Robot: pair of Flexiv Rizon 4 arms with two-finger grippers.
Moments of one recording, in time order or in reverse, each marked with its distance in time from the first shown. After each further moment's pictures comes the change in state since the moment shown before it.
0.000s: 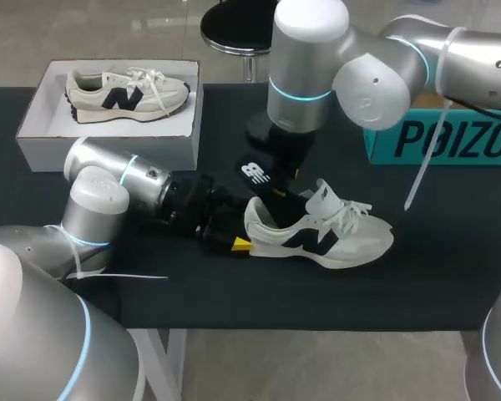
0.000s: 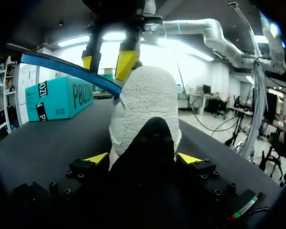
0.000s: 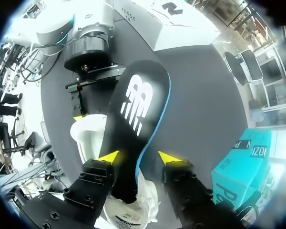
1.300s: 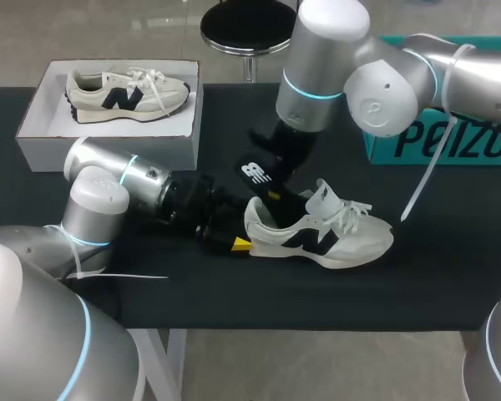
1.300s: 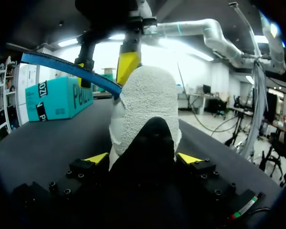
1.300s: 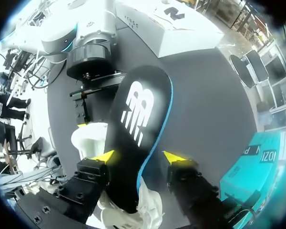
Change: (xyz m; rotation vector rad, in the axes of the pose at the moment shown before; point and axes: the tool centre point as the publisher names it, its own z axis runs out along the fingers) left arm 0.000 0.000 0.000 0.000 0.000 0.000; right arm 0.003 0.010 0.011 -0.085 0.091 0.008
